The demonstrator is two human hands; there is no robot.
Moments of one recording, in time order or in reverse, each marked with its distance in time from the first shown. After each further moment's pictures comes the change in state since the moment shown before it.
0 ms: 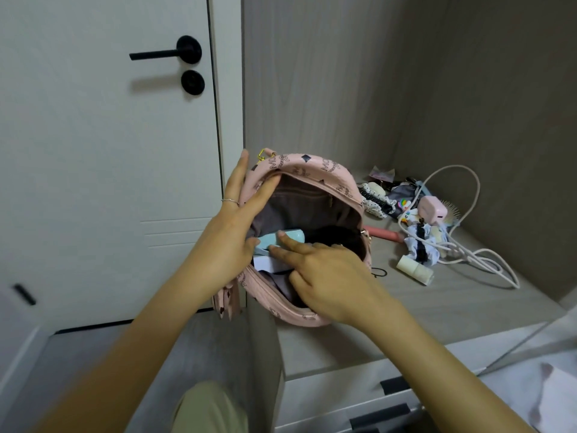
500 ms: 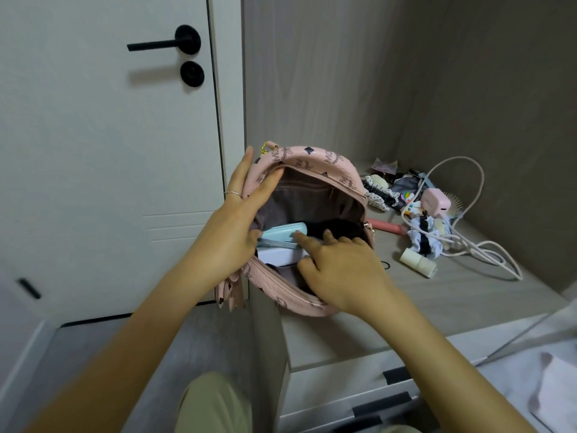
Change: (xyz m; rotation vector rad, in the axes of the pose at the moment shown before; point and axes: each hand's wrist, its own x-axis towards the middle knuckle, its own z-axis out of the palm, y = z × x) left_hand 0.002 0.002 -0.006 -0.025 -0.071 -0.071; right_hand 0.002 -0.006 -0.008 -0.063 -0.181 0.316
